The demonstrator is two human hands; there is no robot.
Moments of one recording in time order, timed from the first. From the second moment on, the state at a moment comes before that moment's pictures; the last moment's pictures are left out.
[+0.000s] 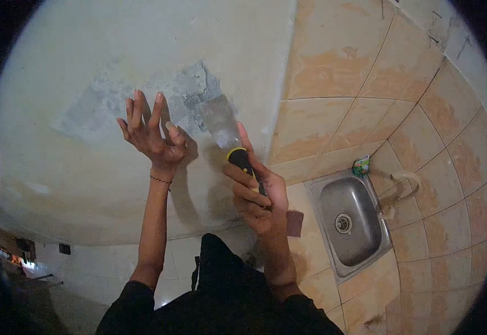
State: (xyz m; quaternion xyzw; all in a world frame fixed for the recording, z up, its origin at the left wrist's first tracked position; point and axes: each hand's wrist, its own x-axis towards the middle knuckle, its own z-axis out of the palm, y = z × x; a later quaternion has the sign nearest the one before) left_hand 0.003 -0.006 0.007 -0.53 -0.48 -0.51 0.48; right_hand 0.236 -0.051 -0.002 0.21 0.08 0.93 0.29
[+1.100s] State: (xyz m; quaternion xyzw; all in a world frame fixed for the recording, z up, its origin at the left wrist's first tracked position) left_hand 0.005 -0.005 0.008 -0.52 -0.49 -0.51 0.48; right_hand 0.231 -0.048 0.005 0.22 0.04 0.93 0.28
